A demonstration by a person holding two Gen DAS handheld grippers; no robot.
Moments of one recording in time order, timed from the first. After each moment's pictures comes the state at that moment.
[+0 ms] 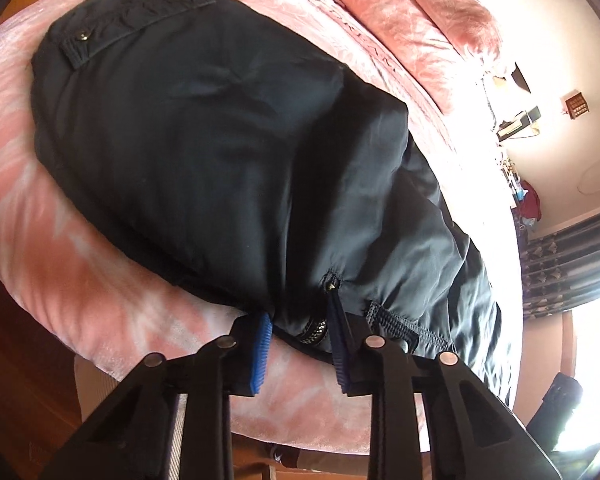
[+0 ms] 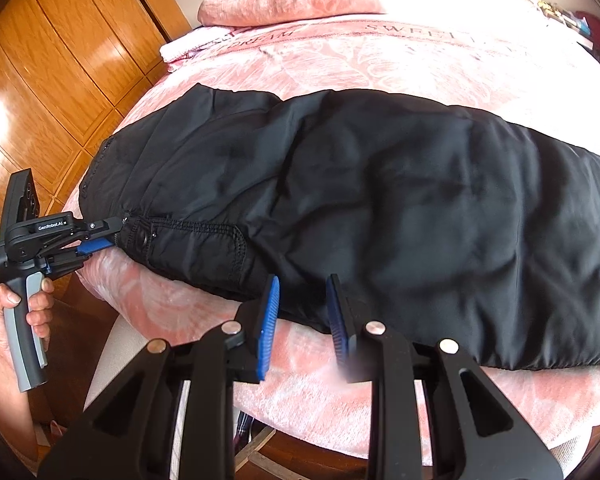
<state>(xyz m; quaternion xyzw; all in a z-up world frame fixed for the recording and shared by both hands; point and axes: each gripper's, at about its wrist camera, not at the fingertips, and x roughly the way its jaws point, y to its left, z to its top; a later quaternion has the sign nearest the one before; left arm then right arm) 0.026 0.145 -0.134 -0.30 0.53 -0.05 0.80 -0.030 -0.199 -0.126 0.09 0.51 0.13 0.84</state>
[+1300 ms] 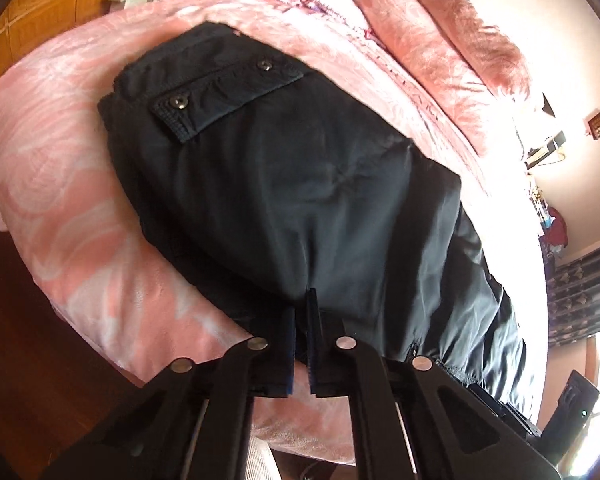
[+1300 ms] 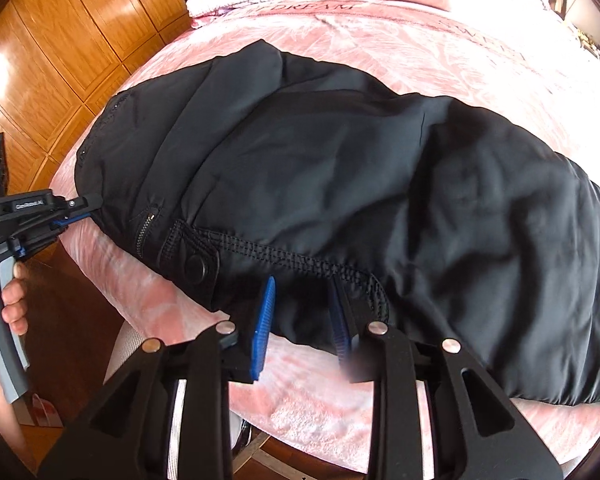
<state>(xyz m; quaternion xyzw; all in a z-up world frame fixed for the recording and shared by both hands) 0.027 0.211 -0.117 -0.27 0.49 0.02 0.83 0.007 -0.099 -0.132 0.02 0.55 0.15 0.82</state>
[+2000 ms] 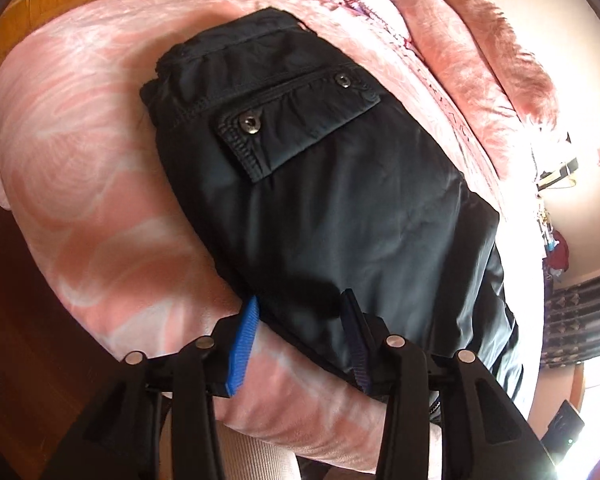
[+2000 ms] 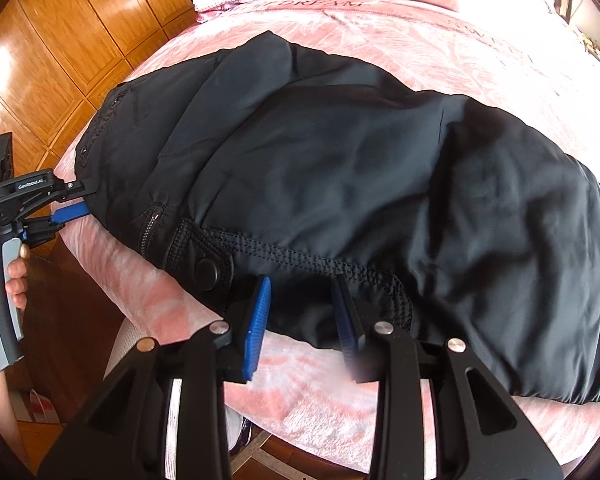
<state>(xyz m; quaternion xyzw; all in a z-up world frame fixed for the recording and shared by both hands) 0.046 0.271 -0.143 -0.33 0.52 0.04 0.79 0.005 -0.088 -0.136 0.01 0.55 0.15 0.82</state>
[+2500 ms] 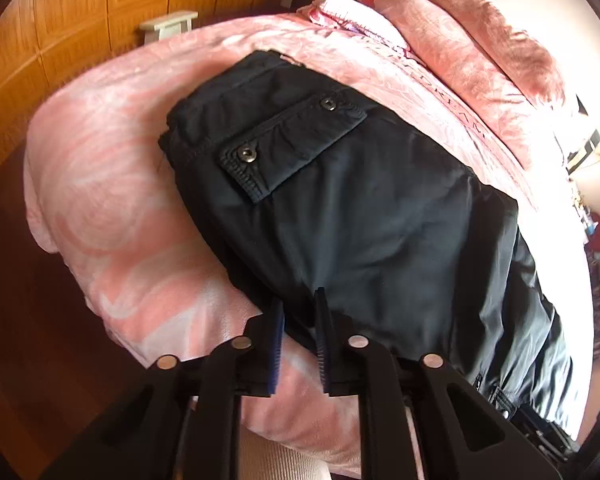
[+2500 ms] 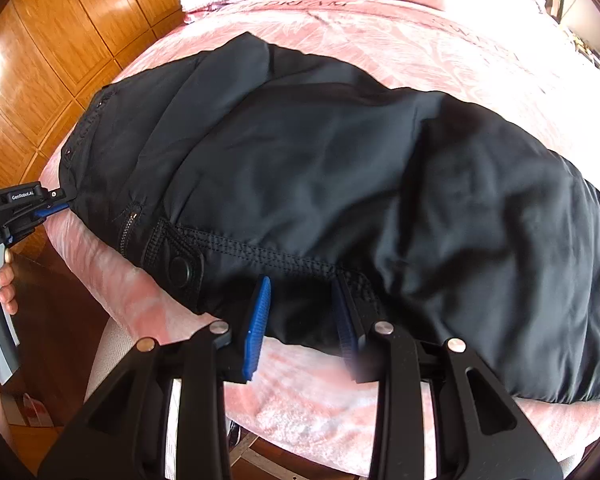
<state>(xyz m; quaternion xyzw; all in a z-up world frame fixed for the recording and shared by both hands) 0.033 0.235 -0.112 -0.20 0.49 0.11 0.84 0.008 -0.104 -0.132 0.01 0.55 0.13 0.83</state>
